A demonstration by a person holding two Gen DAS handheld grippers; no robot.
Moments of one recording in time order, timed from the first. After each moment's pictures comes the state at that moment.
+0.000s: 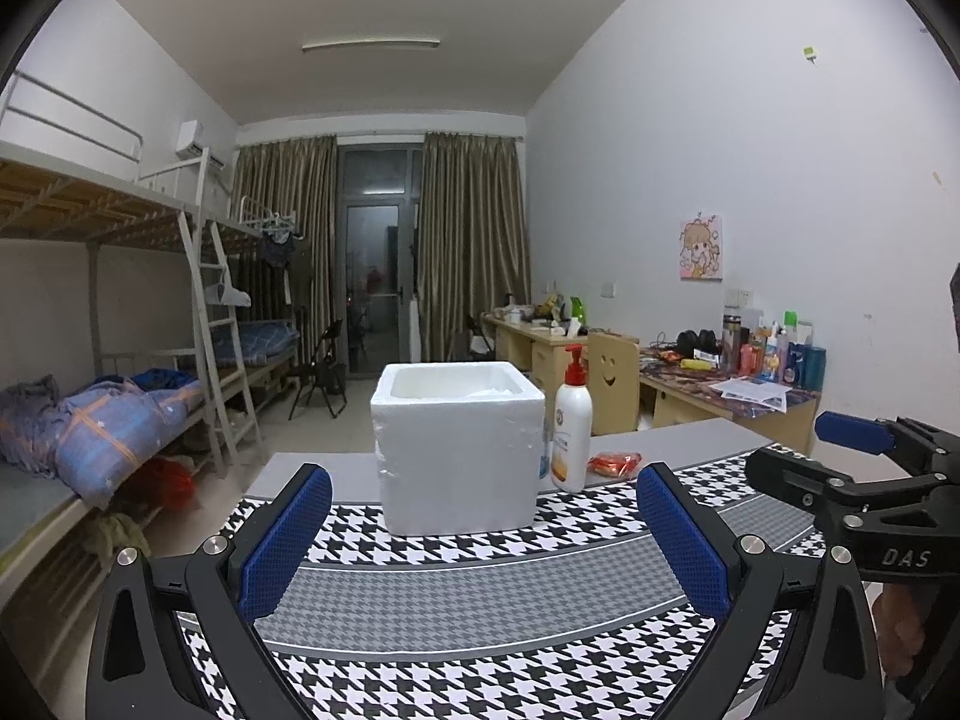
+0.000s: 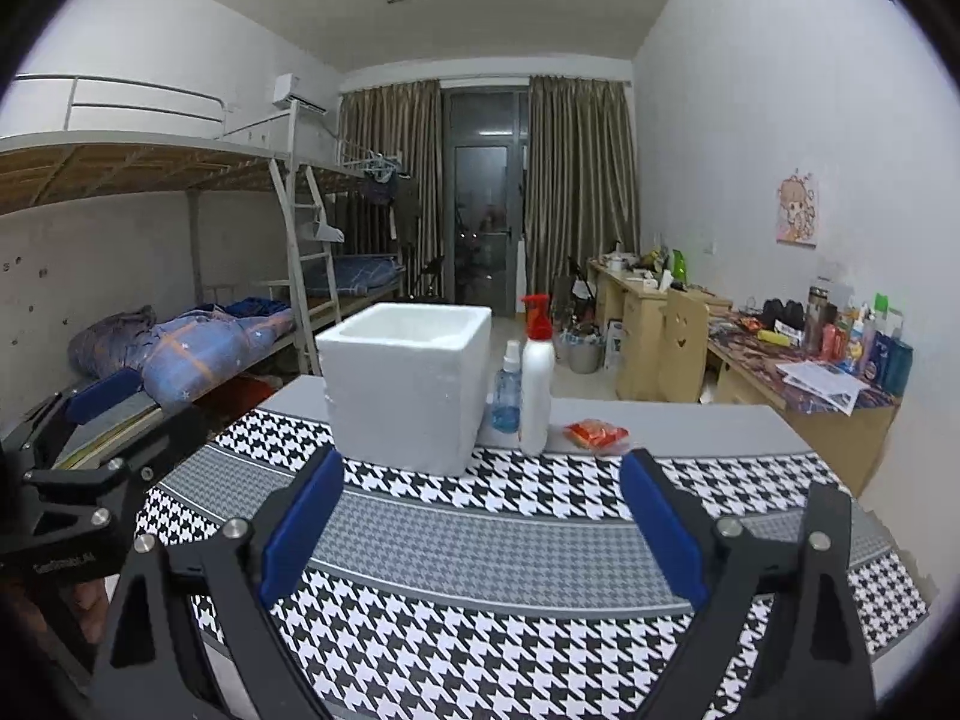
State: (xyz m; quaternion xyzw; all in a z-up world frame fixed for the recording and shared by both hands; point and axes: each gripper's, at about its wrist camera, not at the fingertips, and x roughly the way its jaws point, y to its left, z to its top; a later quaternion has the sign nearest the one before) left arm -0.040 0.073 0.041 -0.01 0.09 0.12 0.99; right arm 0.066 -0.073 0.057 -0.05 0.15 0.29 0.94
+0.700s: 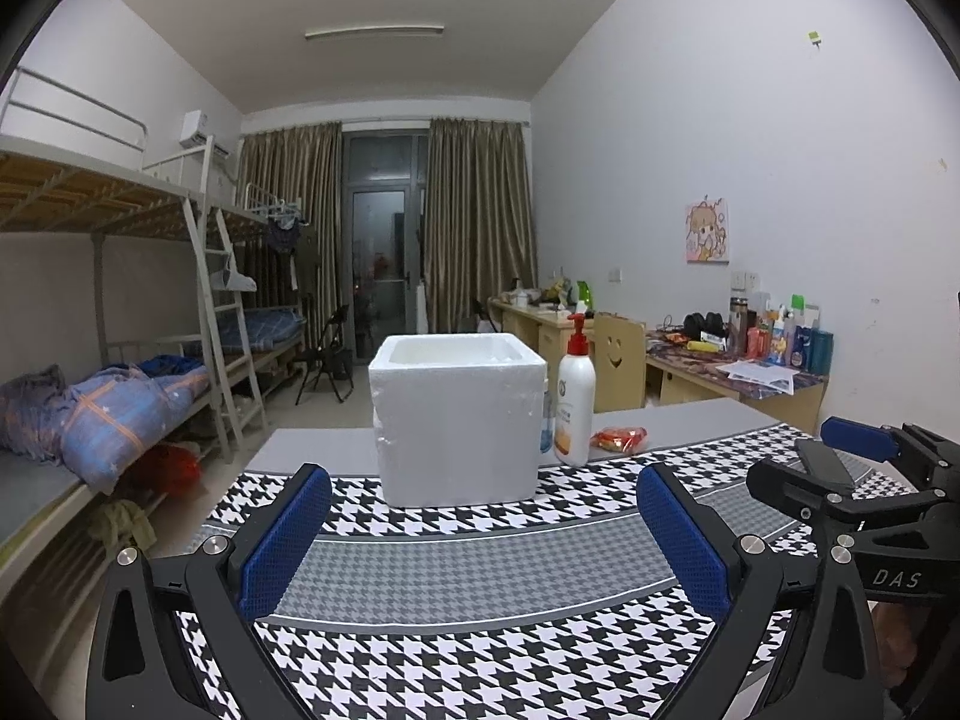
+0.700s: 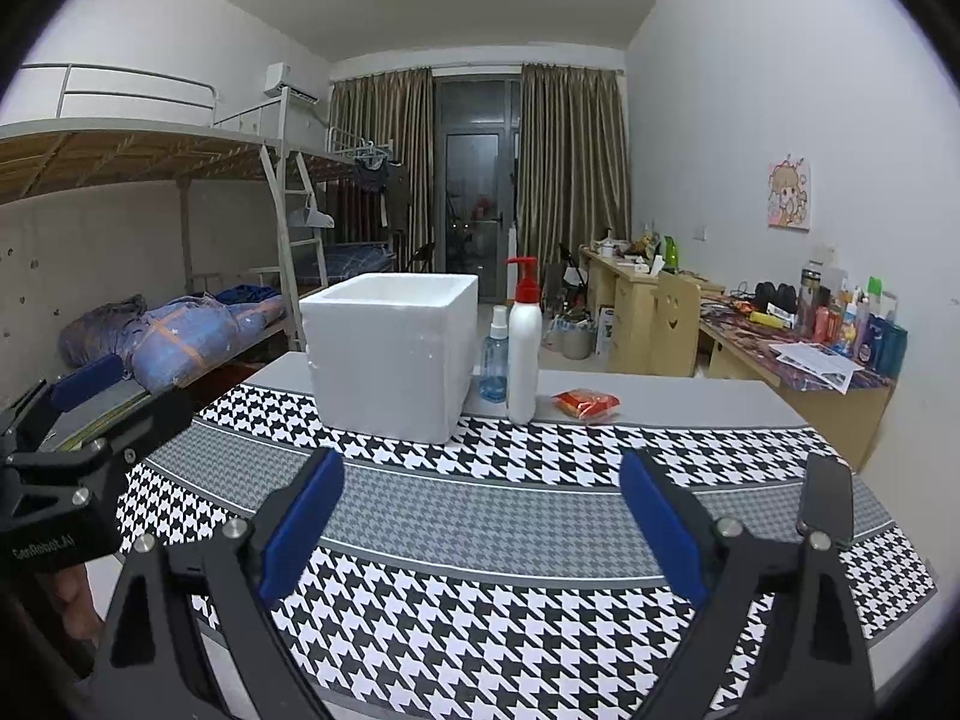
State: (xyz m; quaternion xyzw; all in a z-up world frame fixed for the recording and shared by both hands) left arm -0.035 0.066 0.023 -0.01 0.11 0.13 0.99; right arm 0.067 -0.077 0.033 -0.06 0.16 0.29 0.94
